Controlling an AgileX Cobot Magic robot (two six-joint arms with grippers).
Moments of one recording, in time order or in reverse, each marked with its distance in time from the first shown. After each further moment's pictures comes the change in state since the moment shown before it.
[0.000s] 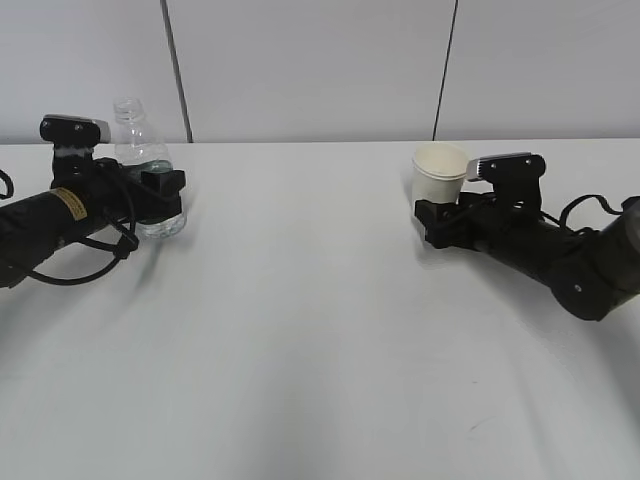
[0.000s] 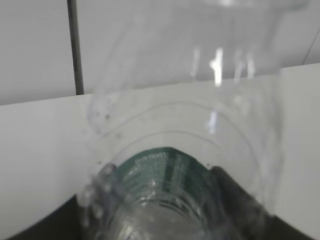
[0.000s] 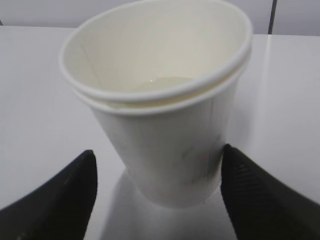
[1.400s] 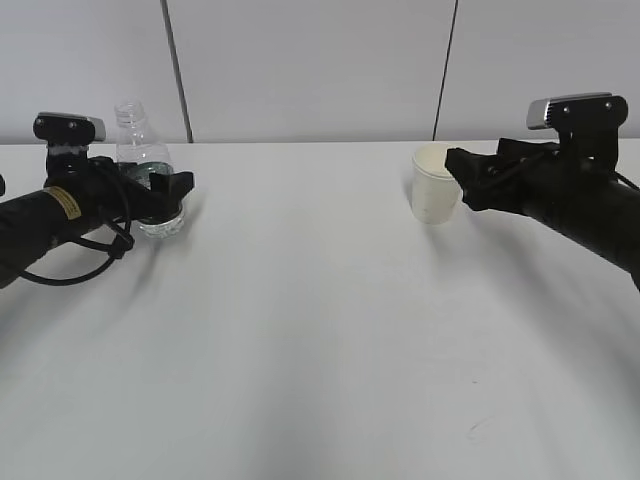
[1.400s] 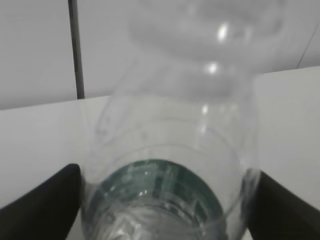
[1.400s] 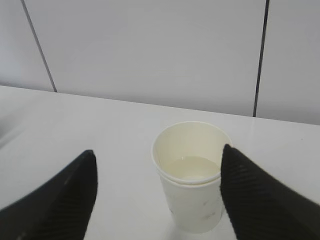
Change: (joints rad) left arm 0.000 -0.043 0.037 0.000 0.004 0.001; right arm 0.000 -0.392 0.280 0.000 -0.032 0.000
